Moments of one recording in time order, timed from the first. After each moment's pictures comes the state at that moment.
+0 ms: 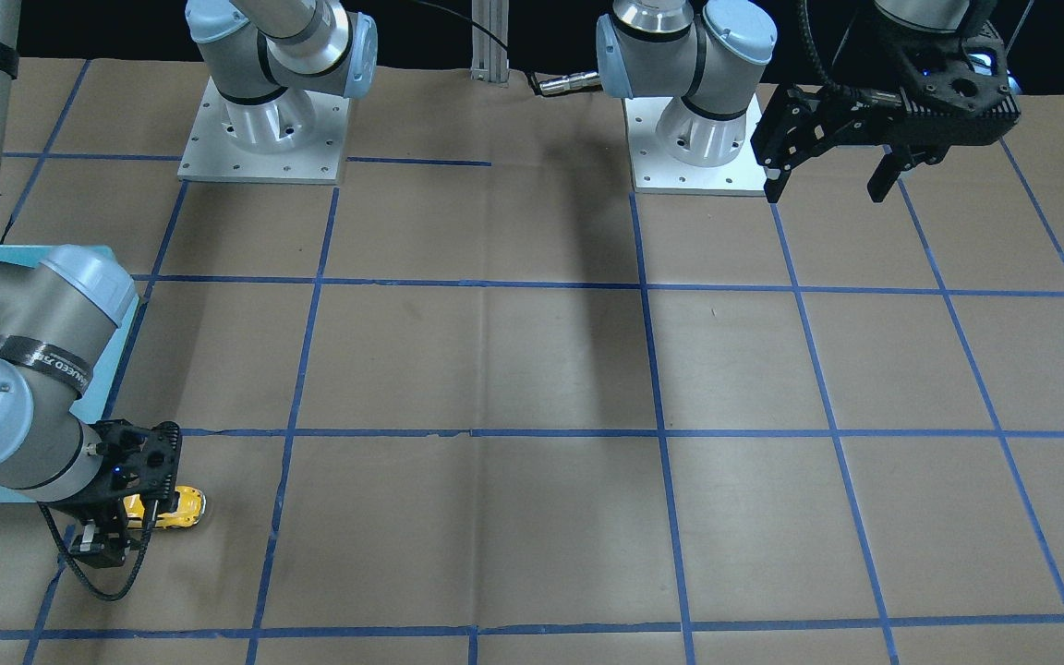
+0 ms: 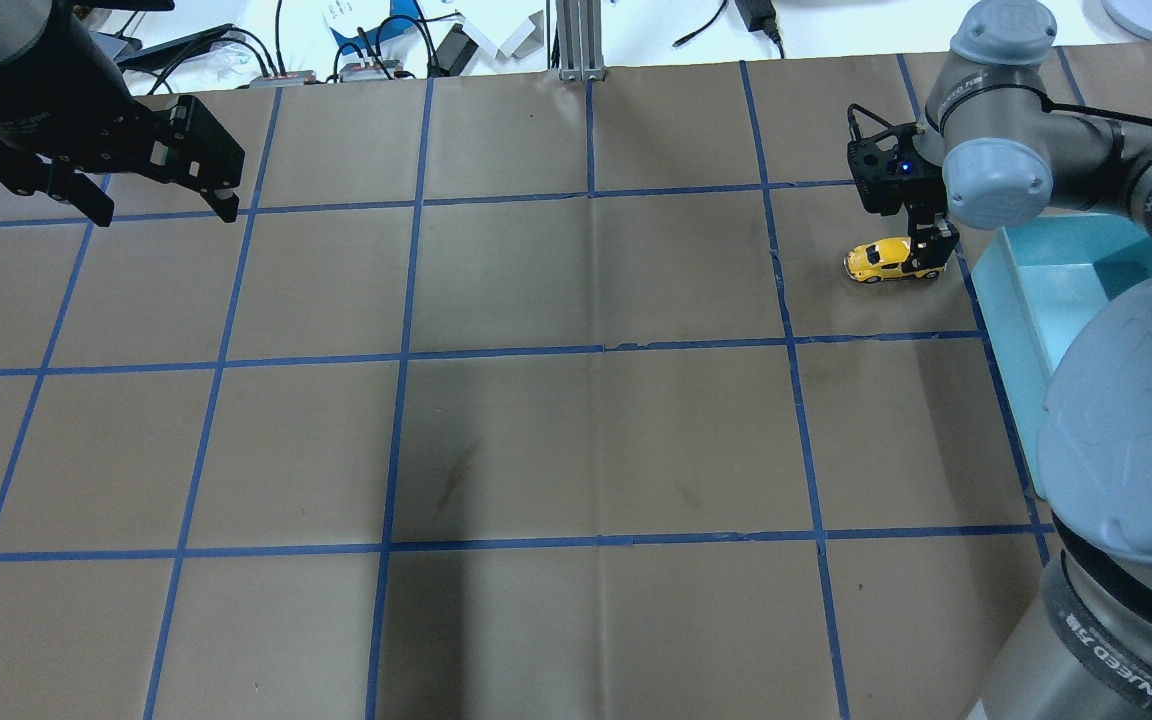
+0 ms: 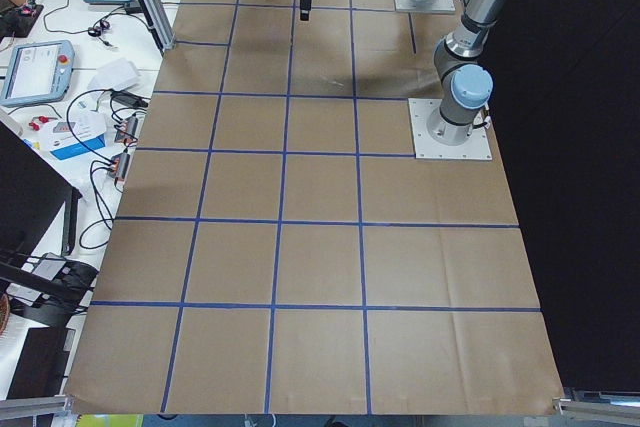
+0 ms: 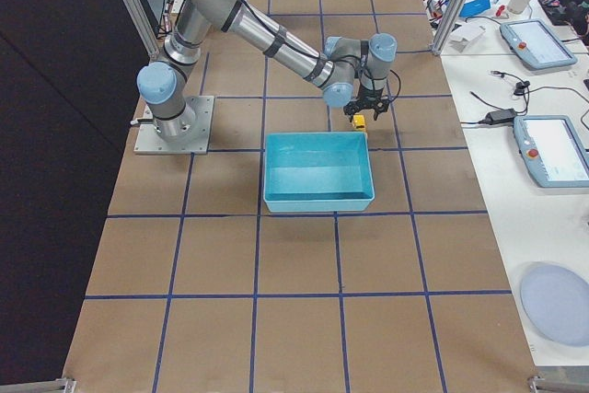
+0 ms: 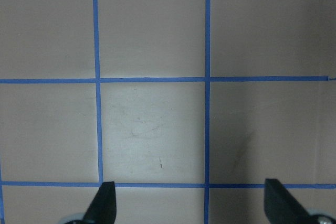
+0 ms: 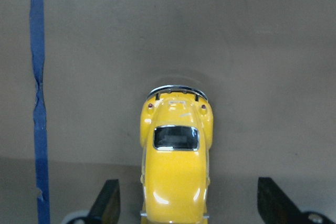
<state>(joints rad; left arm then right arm) -1.48 -1.51 -1.49 -1.65 1.61 0.08 1.37 -1.00 1.59 -2.16 -1.63 -1.85</state>
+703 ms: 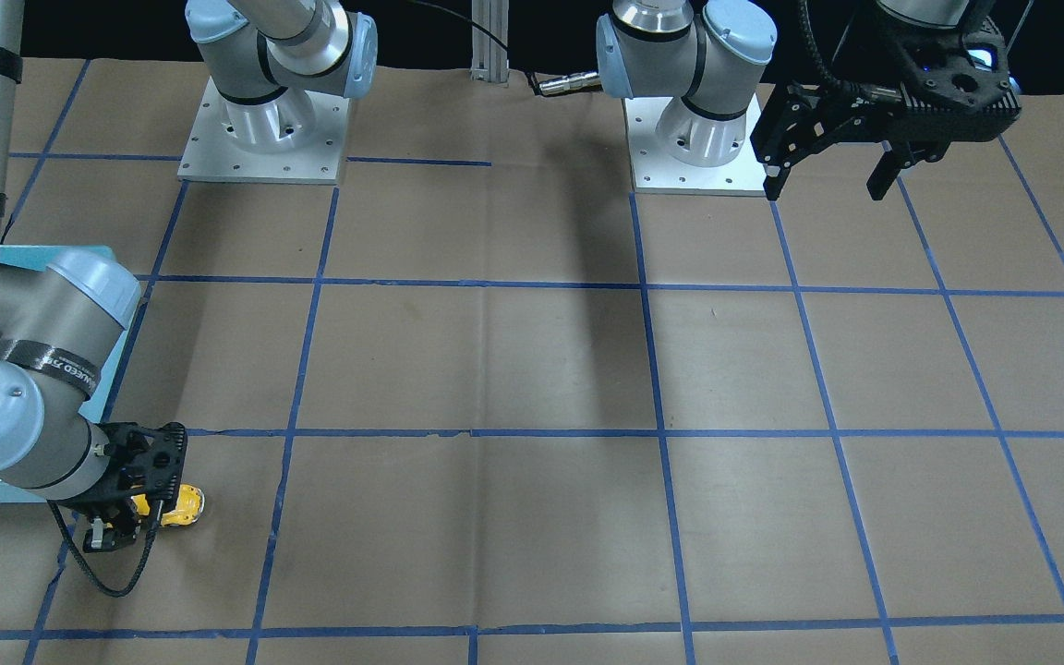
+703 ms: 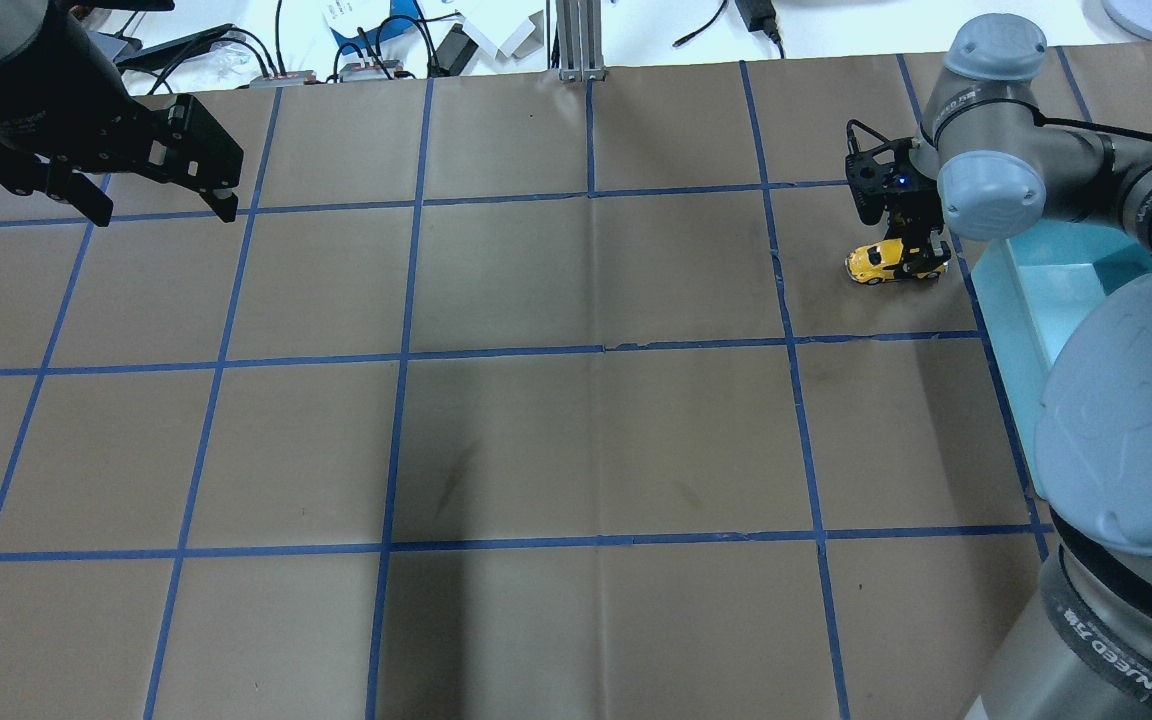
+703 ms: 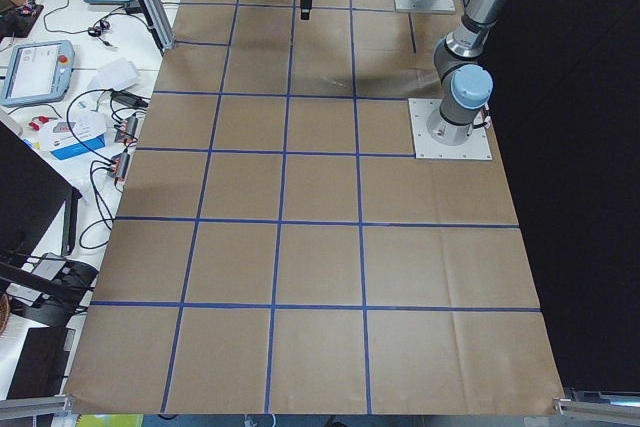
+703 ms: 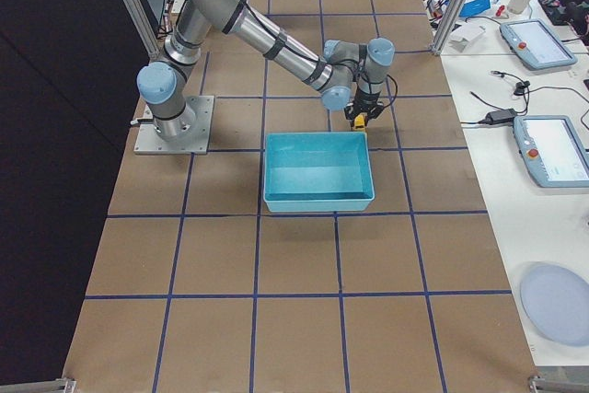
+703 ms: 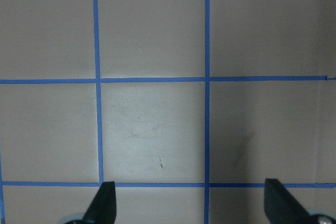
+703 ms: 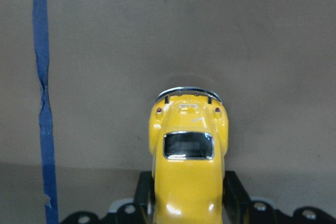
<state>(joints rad) -1.48 -1.50 -1.49 -1.65 1.60 0.08 1.37 -1.01 1.60 -2.16 -1.64 -1.83</state>
